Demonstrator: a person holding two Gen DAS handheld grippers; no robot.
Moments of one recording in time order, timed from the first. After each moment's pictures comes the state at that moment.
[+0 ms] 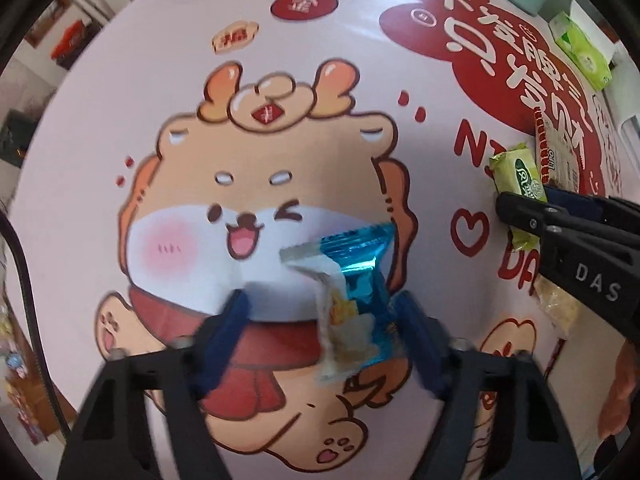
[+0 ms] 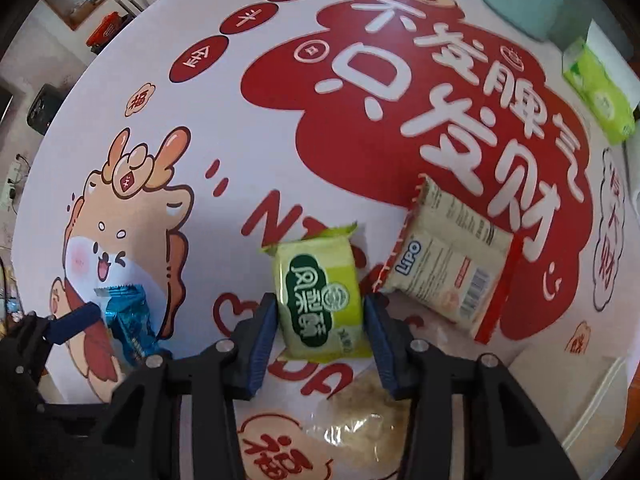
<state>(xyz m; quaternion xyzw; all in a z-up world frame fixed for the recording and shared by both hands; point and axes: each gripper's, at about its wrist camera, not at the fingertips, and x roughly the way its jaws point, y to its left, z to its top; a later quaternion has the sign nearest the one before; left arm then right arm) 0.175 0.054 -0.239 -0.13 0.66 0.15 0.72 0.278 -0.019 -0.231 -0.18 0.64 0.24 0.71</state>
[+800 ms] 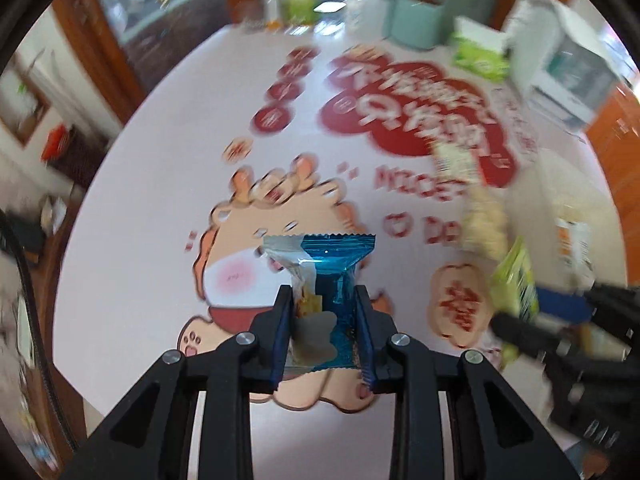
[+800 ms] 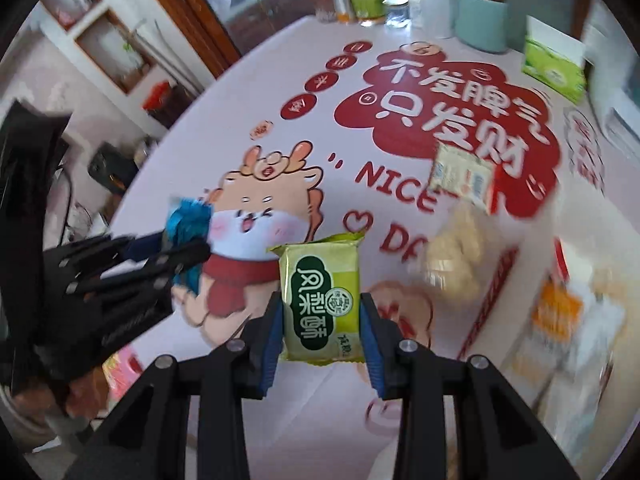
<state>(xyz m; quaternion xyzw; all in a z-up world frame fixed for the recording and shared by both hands) 0.109 0.044 -0.107 -0.03 0.56 0.05 0.83 0.134 -0.085 -0.128 -0.02 0.57 0.30 0.76</state>
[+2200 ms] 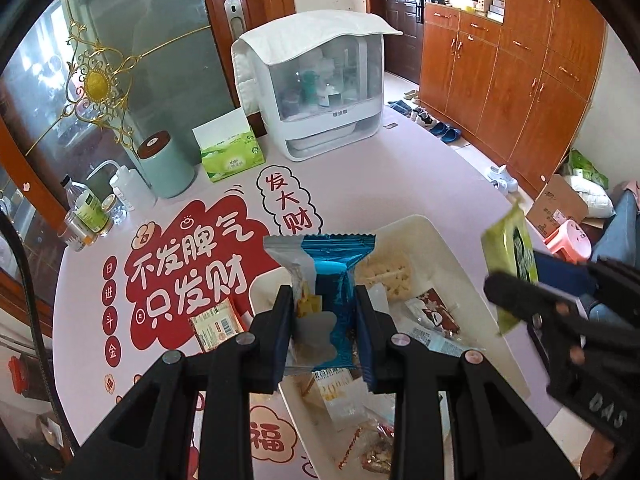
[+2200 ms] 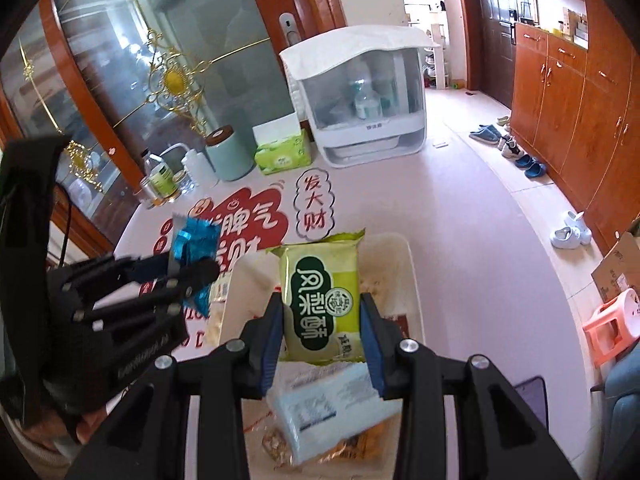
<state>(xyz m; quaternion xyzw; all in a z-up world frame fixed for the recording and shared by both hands) 0.176 -0.240 -0.018 0.16 0.45 -0.20 0.86 0.116 -0.347 -0.028 0.14 0.43 0.00 0.89</state>
